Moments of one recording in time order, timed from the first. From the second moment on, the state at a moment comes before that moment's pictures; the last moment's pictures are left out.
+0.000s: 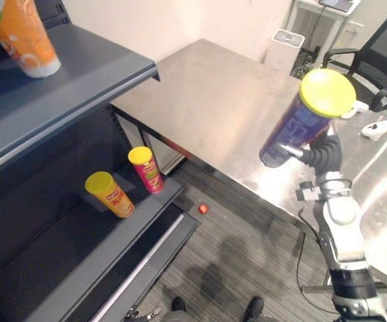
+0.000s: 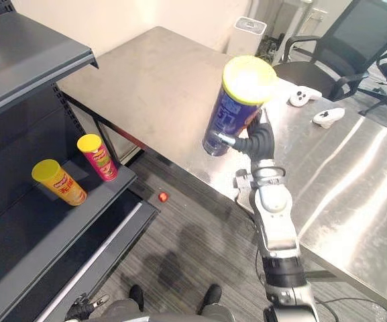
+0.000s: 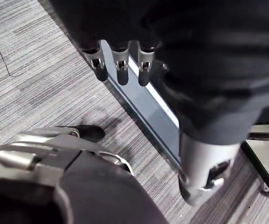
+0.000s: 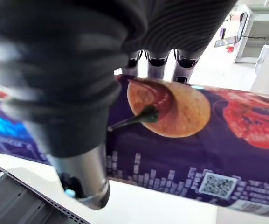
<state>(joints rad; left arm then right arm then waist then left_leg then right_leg) 0.19 0.09 0.30 1.03 -0.02 -0.12 0.05 -0.17 -0.23 -0.04 -0.26 0.10 -0.18 0.02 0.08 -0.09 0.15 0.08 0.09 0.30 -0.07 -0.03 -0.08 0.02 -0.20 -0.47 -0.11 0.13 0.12</state>
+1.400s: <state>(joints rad) 0.16 0.03 0.39 1.06 -0.04 -0.12 0.10 -0.13 -0.17 0.05 -0.23 0.17 -0.19 0.01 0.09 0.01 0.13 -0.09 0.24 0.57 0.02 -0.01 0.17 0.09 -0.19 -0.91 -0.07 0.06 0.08</state>
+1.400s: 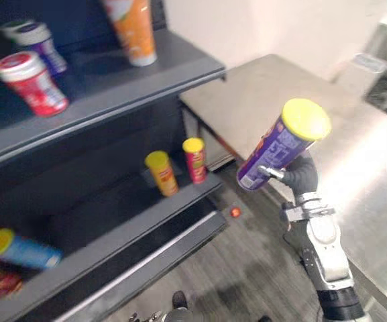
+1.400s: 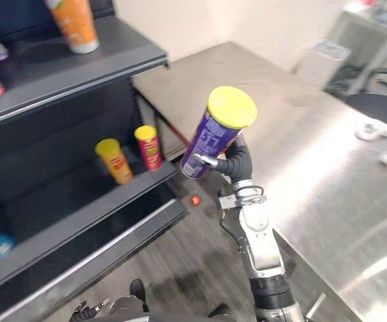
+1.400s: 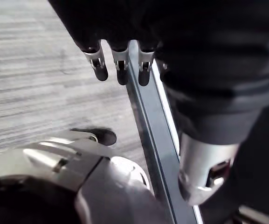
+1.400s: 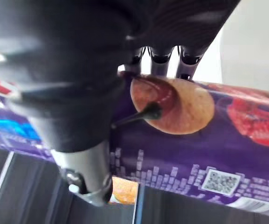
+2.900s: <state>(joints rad) 0.22 0.08 0.40 1.05 -0.02 -0.13 0.10 0.10 -0.11 0.01 -0.26 0.04 -0.17 0.04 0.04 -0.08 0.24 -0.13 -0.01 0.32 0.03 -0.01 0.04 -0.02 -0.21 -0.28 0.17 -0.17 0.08</state>
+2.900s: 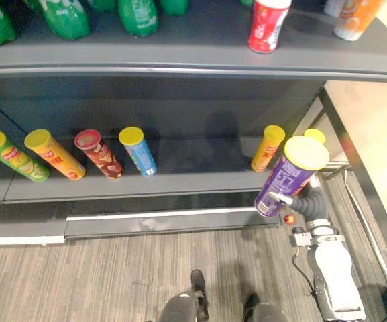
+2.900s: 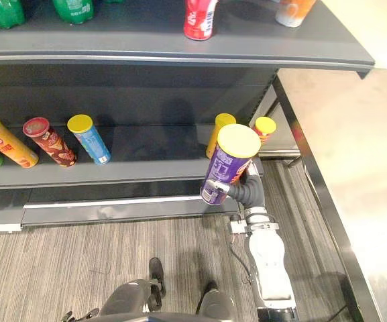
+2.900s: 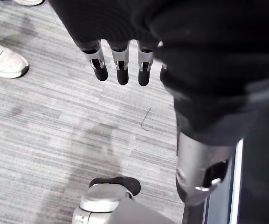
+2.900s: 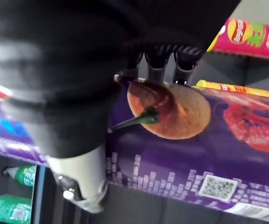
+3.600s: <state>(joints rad) 0.22 0.07 0.37 1.02 -0.02 -0.12 0.08 0.13 -0.11 0.02 -0.25 0.05 -0.17 0.05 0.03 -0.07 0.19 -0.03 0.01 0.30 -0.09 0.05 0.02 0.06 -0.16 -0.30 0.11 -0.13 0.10</state>
